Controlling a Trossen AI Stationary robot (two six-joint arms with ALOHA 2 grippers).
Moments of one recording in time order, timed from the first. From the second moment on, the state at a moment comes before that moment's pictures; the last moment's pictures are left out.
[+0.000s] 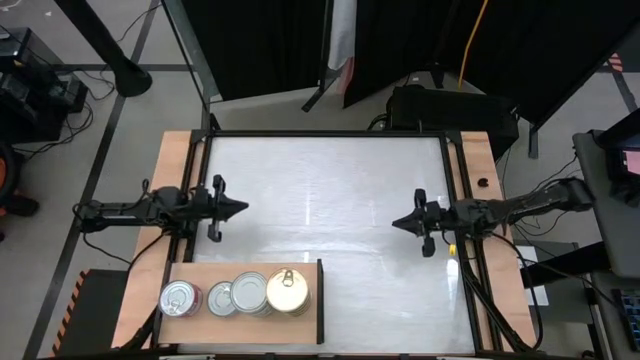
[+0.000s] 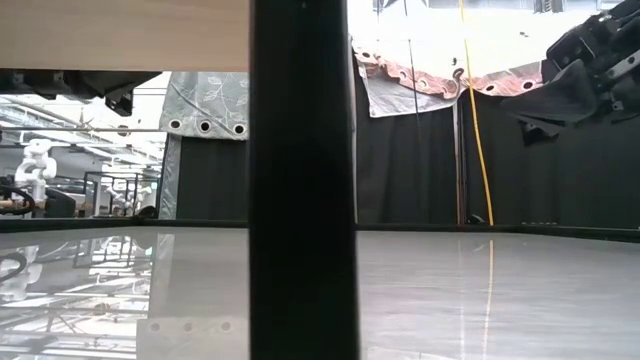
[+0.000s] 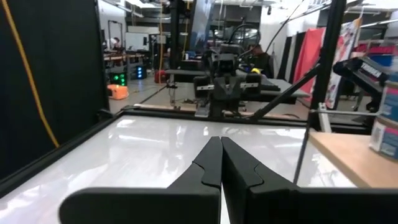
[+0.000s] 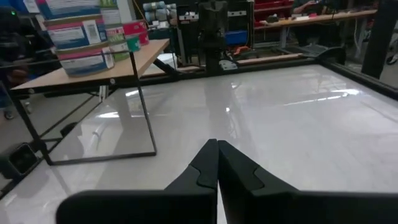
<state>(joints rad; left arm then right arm) 0.00 0.00 0.04 0.06 -0.03 -0.04 0.19 0.40 0.01 0.30 0.15 0.17</state>
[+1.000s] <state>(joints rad) 0.00 0.00 0.03 -0.03 -0.01 -0.04 0.18 0.00 0.02 0.04 0.16 0.04</state>
